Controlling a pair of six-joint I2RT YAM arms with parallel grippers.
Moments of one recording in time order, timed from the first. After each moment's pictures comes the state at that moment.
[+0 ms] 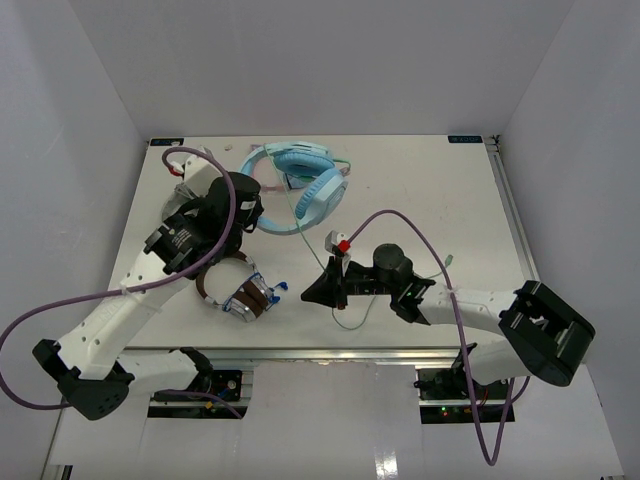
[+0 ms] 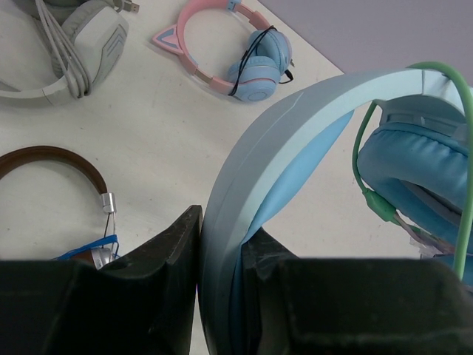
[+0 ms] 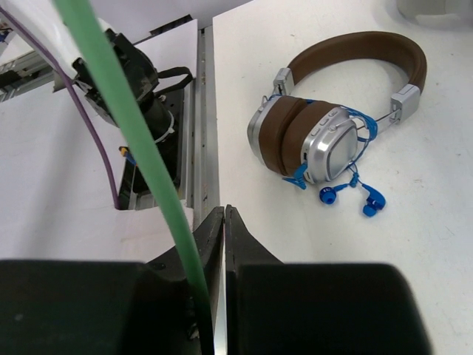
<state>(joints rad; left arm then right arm) -0.74 1.17 1.43 -0.87 -0.75 -1.00 0.92 1.36 0.54 0.72 -0.66 0.27</state>
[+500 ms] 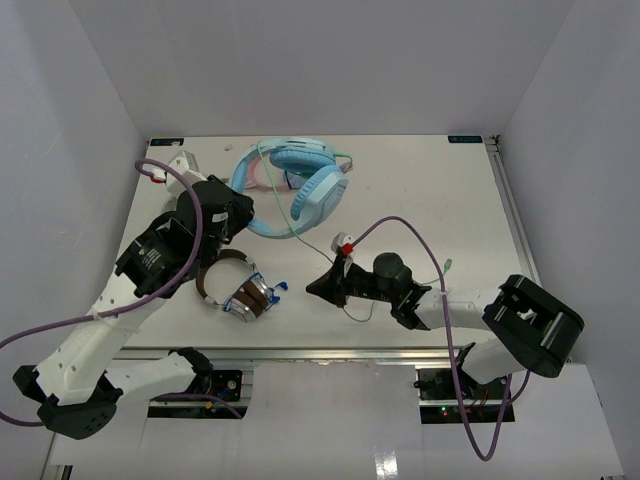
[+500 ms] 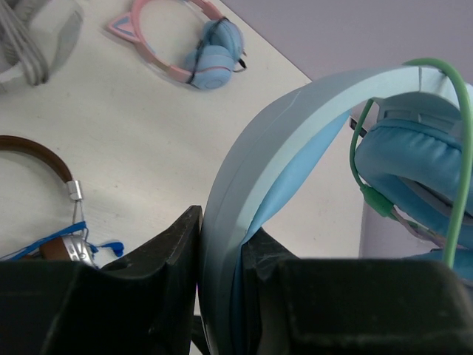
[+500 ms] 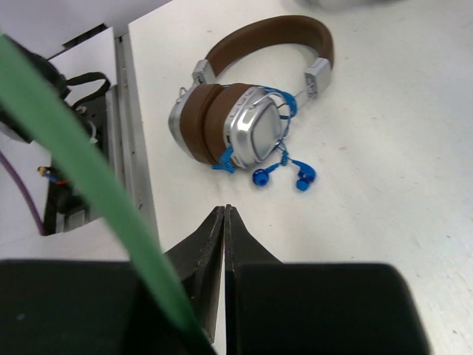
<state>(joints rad) -0.74 1.04 1.40 -0.85 -0.63 -1.01 0.92 1.43 0.45 0.86 -0.43 0.24</state>
